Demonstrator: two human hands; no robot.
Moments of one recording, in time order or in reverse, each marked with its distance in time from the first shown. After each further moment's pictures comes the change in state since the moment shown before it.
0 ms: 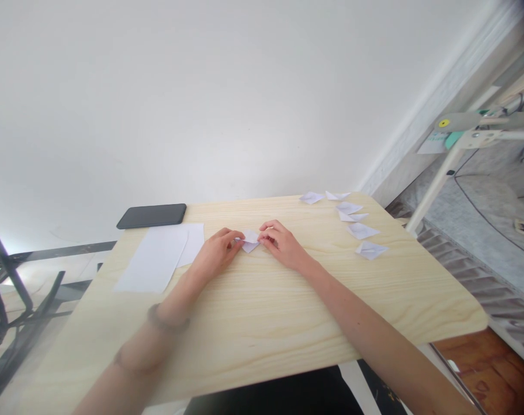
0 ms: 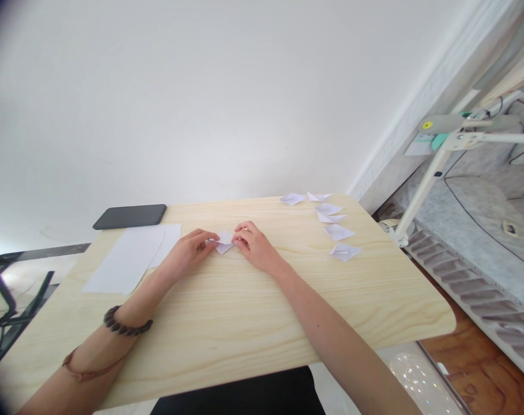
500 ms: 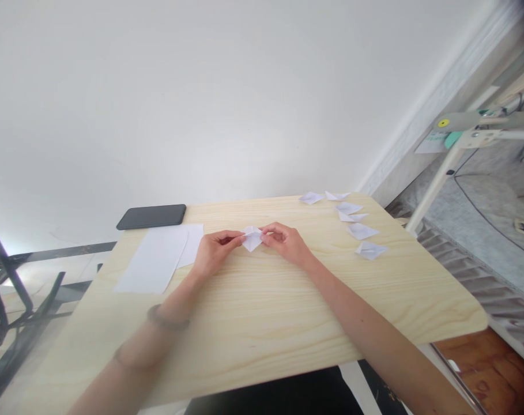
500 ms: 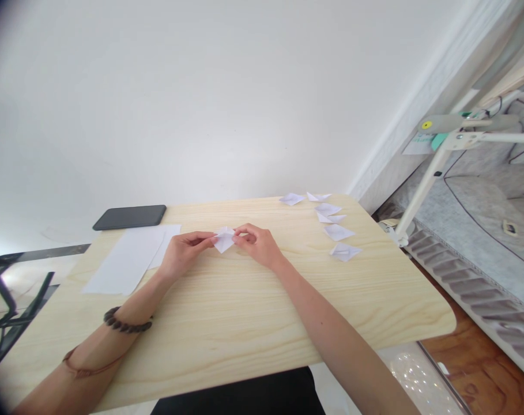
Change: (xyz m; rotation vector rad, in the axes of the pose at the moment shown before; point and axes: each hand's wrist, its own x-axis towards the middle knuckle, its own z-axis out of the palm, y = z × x) left_hand 0.001 0.003 0.003 -0.636 0.094 -0.270; right_hand 0.001 0.003 -0.002 0.374 0.035 0.235
